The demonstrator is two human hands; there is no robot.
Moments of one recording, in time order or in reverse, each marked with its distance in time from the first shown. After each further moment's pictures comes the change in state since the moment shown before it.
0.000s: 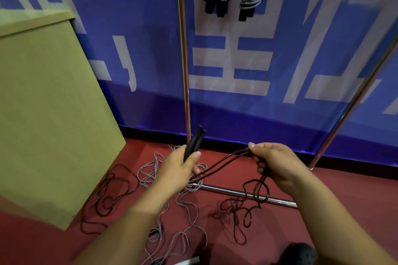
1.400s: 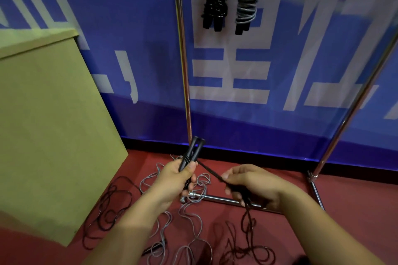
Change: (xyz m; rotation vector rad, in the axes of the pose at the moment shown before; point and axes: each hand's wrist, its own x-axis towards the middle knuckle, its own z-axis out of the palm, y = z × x) left_hand 0.001 -0.003 -0.009 -0.519 -0.141 -0.256; right_hand -0.002 0.012 0.033 -0.177 -0.482 0.176
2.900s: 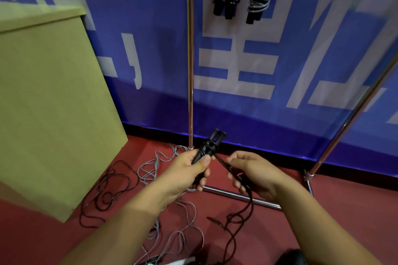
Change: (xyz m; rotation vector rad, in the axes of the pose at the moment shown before) left_hand -0.024 0.009 0.026 -0.116 -0.185 0.067; right_hand -0.001 0.000 -0.001 0.025 0.165 -0.044
